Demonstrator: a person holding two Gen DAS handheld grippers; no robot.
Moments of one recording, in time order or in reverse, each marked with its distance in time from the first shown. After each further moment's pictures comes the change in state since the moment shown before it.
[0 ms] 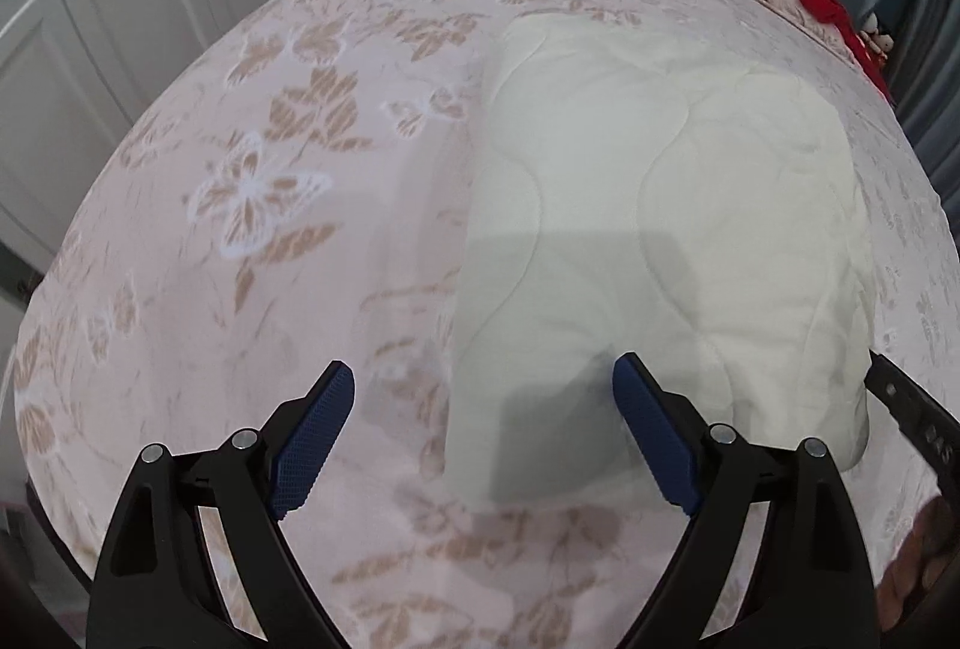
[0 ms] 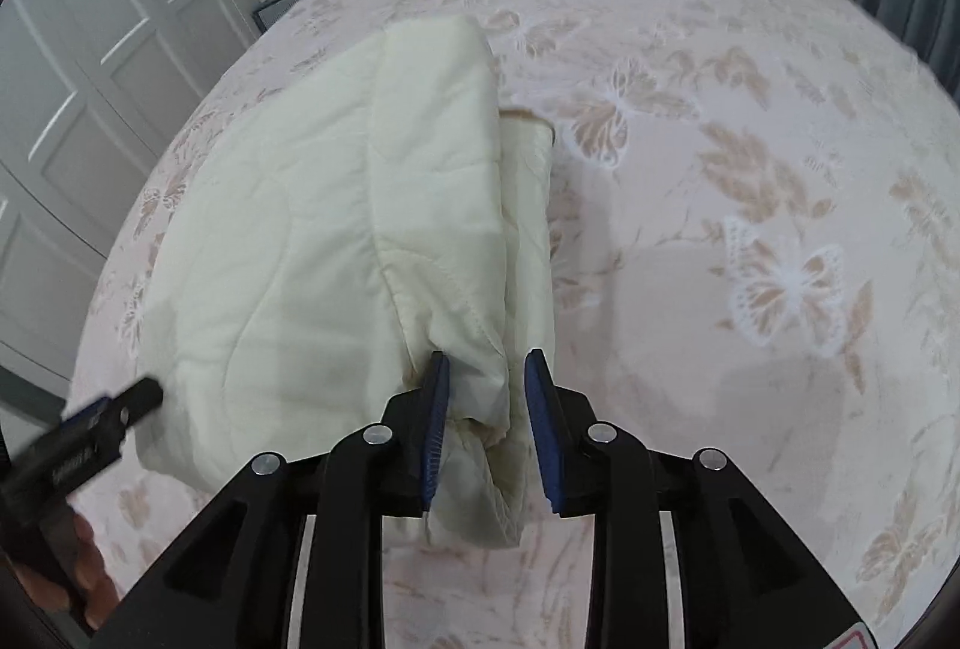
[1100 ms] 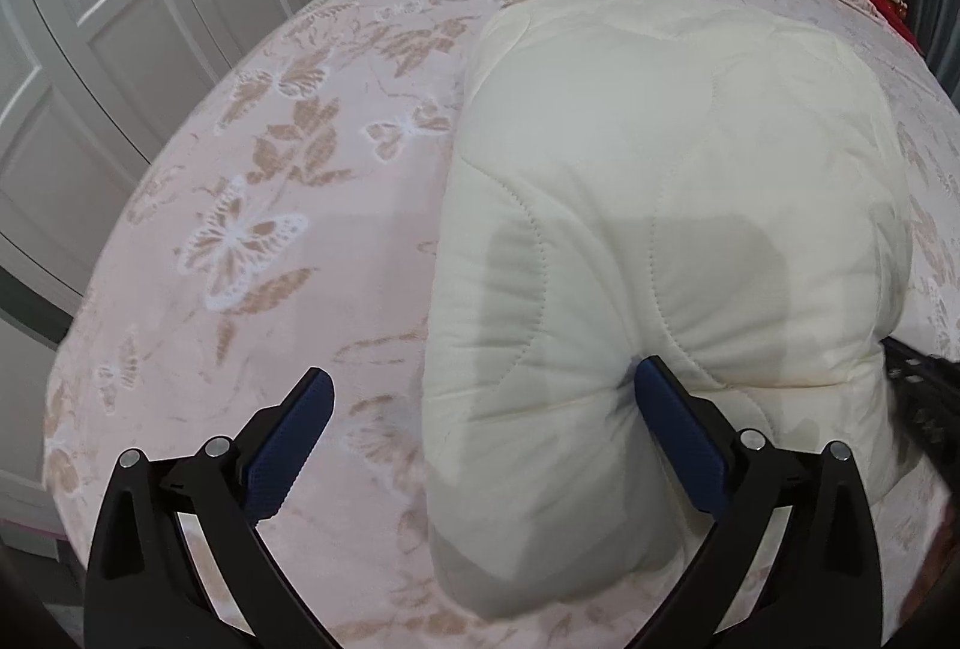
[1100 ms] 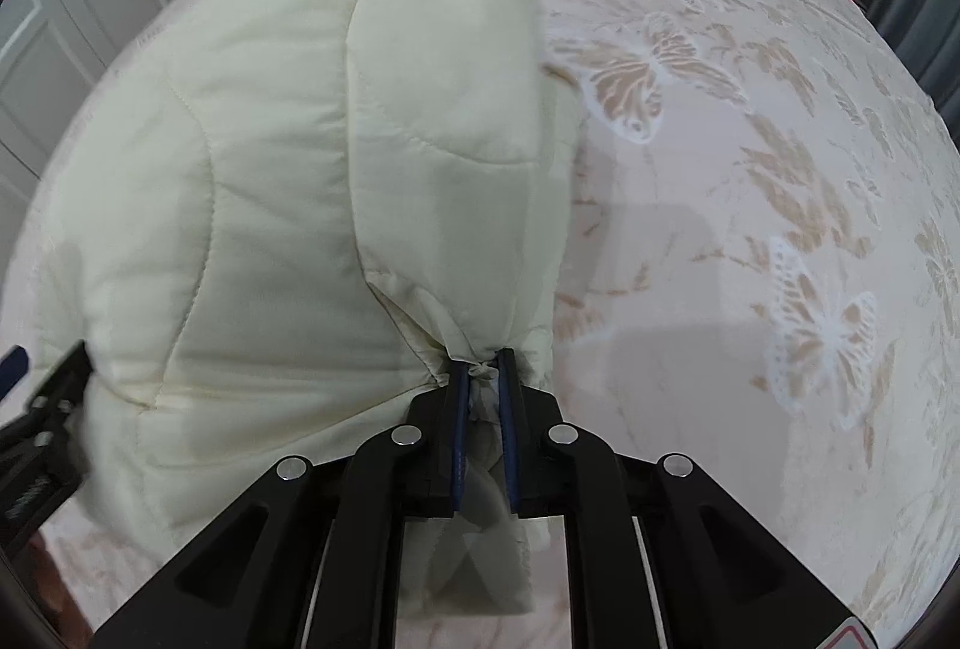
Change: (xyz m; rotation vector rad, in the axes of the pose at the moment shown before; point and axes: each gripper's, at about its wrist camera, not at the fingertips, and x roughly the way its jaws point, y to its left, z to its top) left arm 0.035 -0.042 0.014 0.106 -0.042 0.166; right arm 0.061 0.009 0.021 -0.109 0.102 -0.139
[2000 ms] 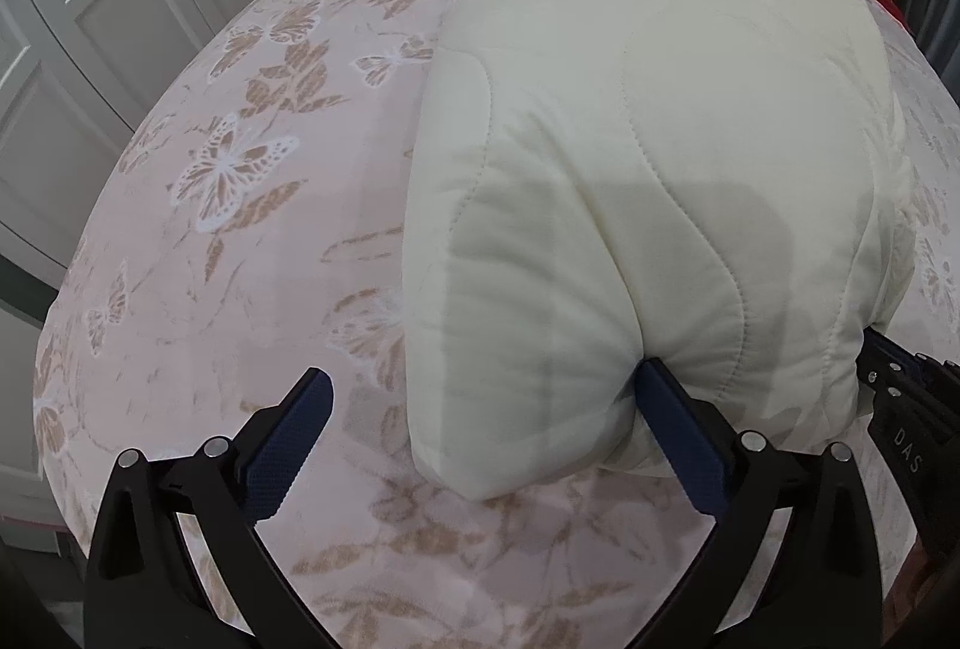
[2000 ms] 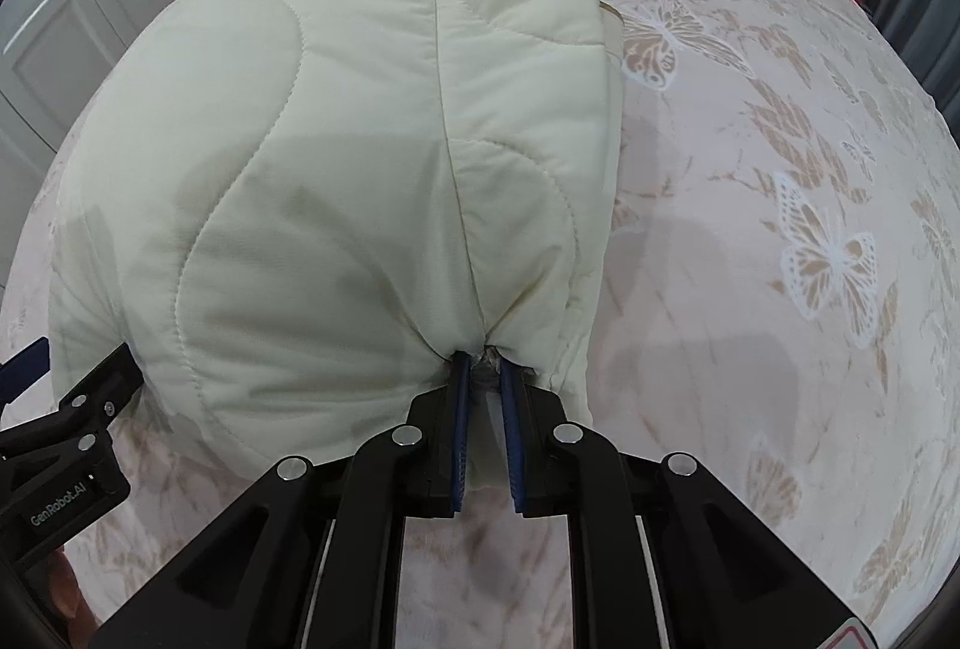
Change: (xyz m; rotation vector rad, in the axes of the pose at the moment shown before) left arm 0.002 -0.003 -0.041 0.012 0.074 -0.044; right arm -0.005 0.024 -0.045 -0.045 -0.005 0.001
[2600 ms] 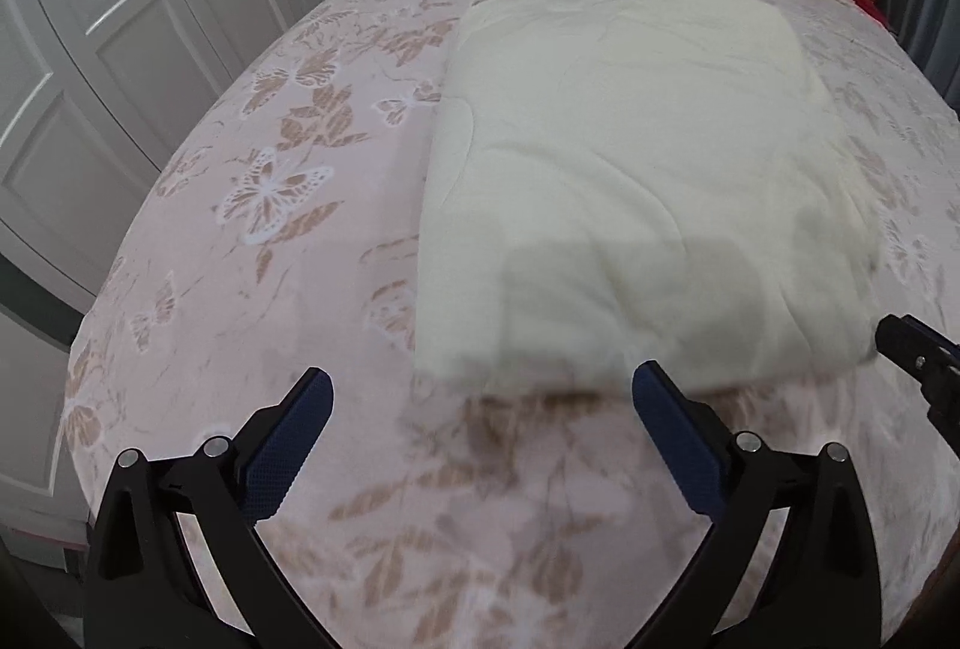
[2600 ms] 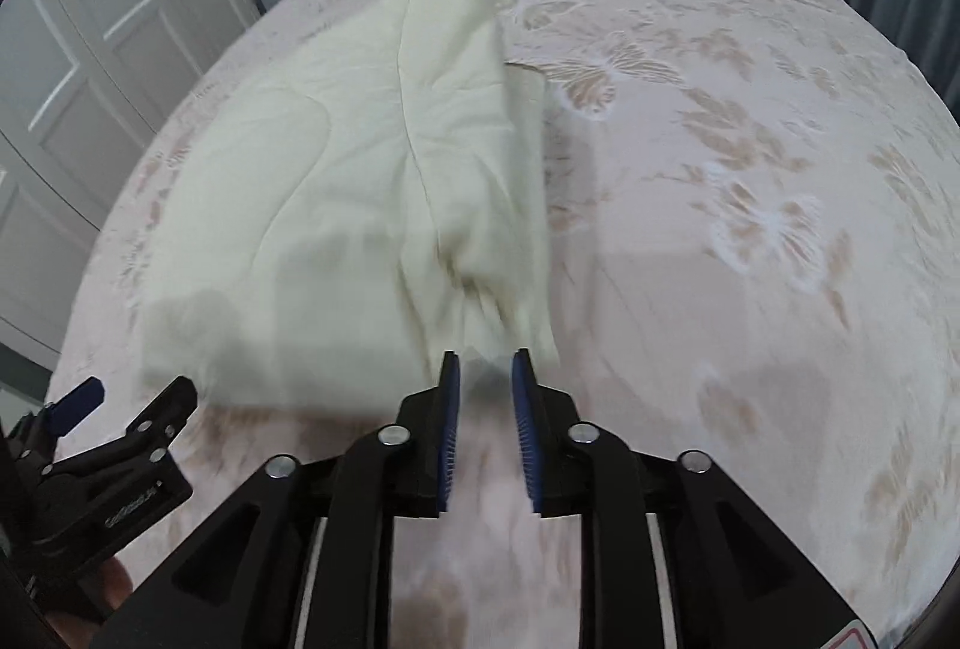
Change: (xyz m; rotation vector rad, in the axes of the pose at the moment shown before) left arm -0.062 0.003 -0.032 0.032 -0.100 0.020; right arm -0.082 -0.033 -0.040 0.136 -0.117 0.096
